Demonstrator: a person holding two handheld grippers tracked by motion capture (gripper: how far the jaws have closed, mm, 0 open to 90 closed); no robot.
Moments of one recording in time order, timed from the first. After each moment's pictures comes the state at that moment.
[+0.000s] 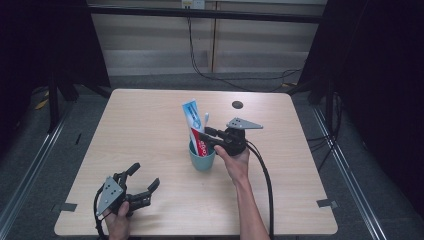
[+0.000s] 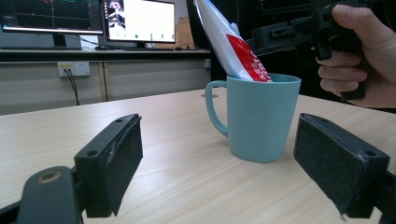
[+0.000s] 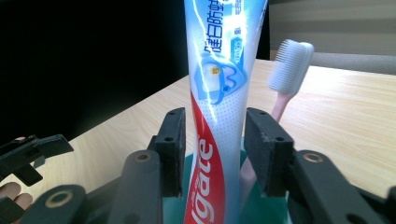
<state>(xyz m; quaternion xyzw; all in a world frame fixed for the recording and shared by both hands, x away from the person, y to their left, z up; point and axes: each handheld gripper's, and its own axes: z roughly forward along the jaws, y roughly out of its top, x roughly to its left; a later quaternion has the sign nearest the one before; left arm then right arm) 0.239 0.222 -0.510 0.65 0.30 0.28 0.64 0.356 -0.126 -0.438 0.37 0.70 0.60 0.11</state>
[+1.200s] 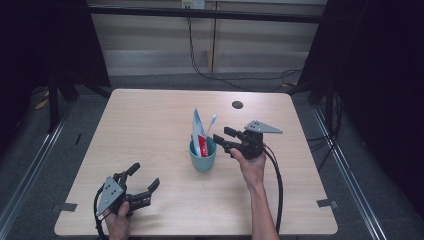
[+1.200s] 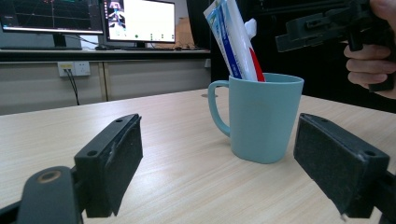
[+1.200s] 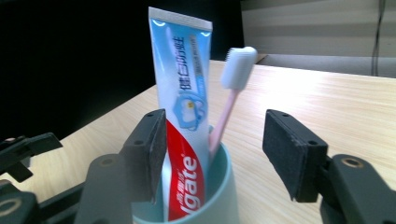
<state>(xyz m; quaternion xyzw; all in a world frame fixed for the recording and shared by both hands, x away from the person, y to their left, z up) 0.239 0.222 -0.510 0.65 0.30 0.28 0.64 0.334 -0.166 -0.428 0.40 0.68 0.59 0.14</state>
